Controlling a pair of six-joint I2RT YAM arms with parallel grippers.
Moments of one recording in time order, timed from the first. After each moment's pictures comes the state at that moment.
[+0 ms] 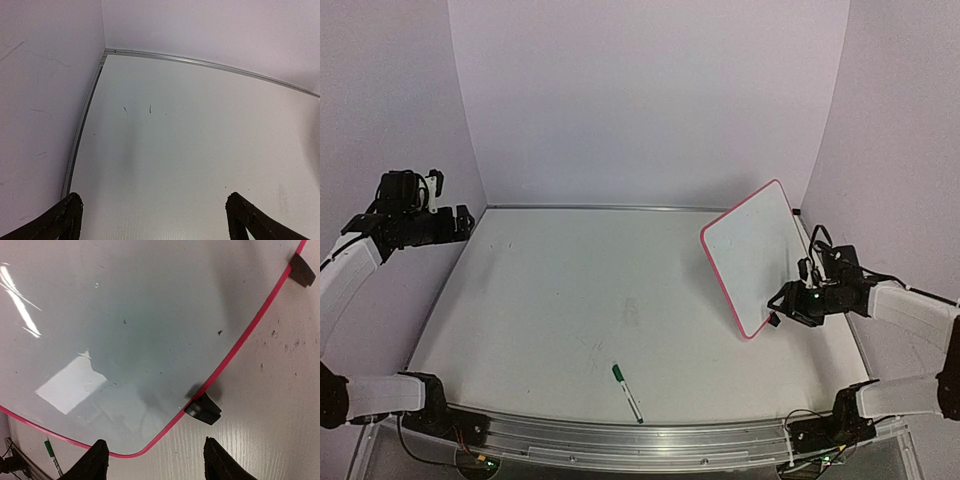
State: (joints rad) left arm -0.03 1.03 1.02 -0.56 0.03 -0.13; right arm 0.13 1.15 0.59 -0.38 -0.33 0.45
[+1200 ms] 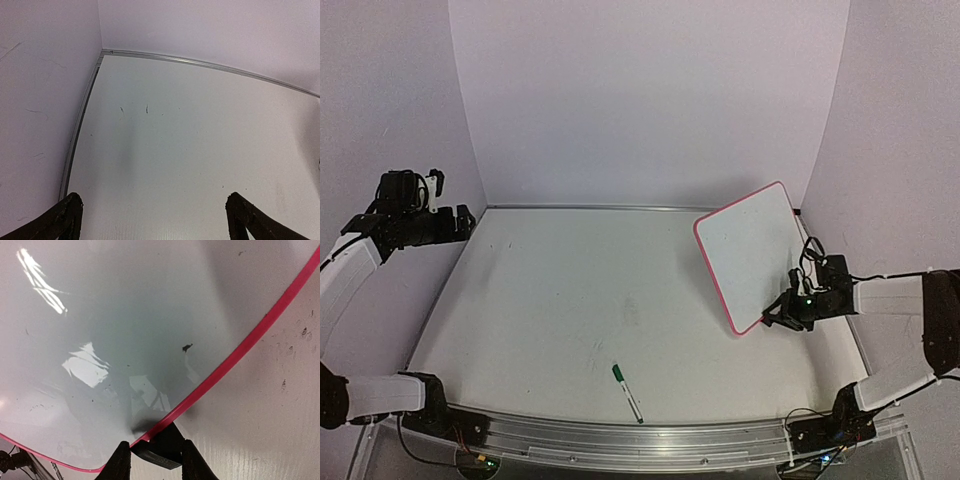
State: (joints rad) left arm -0.03 1.03 1.02 -0.56 0.04 -0.13; right arm 0.07 1.39 0.55 -0.16 -0.46 0.42
